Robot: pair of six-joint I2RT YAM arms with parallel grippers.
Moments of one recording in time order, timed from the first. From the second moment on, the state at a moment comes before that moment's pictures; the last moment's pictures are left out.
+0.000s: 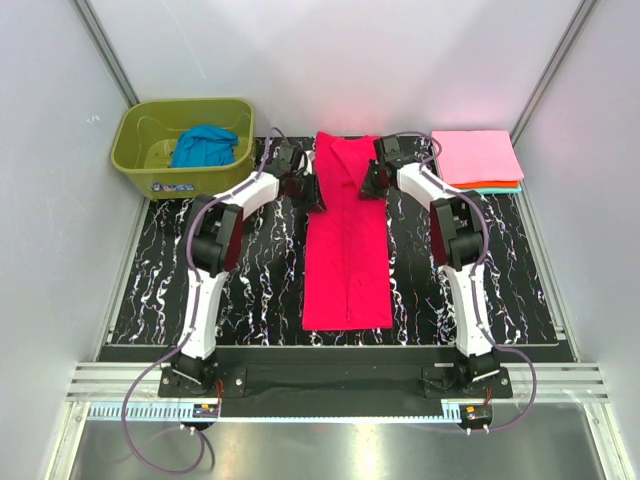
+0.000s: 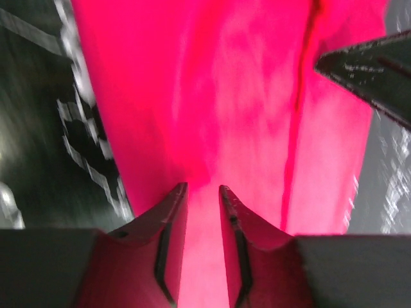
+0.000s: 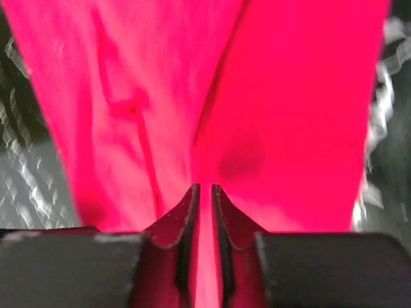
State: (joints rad) left arm -0.38 2.32 1.83 -0.45 0.39 -0.47; right arm 0.31 2.39 1.95 -0.48 -0.13 0.64
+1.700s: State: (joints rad) left arm -0.74 1.28 0.50 -0.24 0.32 -0.74; right arm 0.49 1.19 0.50 -0.54 -0.23 1.04
